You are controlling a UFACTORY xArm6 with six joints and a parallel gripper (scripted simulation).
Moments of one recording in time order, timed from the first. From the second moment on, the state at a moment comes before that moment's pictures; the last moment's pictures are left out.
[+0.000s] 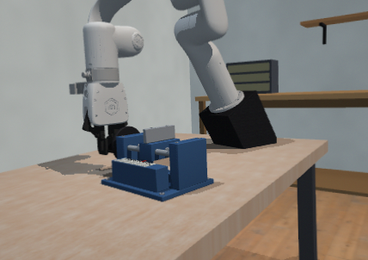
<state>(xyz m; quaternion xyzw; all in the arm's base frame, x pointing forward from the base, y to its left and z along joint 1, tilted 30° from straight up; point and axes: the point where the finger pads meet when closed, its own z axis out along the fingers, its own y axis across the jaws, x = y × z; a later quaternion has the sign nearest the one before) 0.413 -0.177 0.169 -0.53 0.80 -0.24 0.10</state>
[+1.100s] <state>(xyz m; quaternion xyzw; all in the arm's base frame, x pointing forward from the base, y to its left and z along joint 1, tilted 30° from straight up) 0.413 -0.180 0.147 -0.53 0.80 -0.24 0.10</state>
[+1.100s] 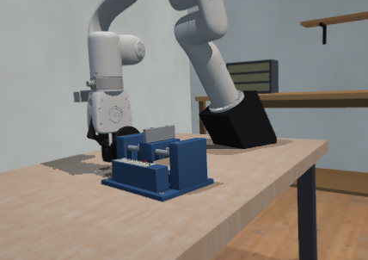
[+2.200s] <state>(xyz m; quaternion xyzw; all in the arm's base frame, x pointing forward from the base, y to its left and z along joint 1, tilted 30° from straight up) 0.387 -0.170 0.127 -0.53 0.80 -0.24 0.10</state>
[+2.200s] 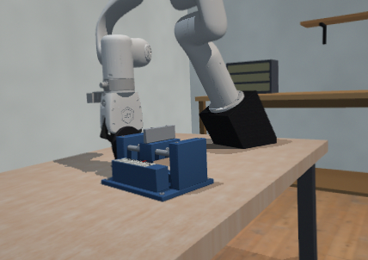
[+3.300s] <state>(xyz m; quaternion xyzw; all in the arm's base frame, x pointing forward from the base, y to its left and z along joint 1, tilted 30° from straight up) 0.359 -0.155 0.152 -0.53 0.80 -0.24 0.10</state>
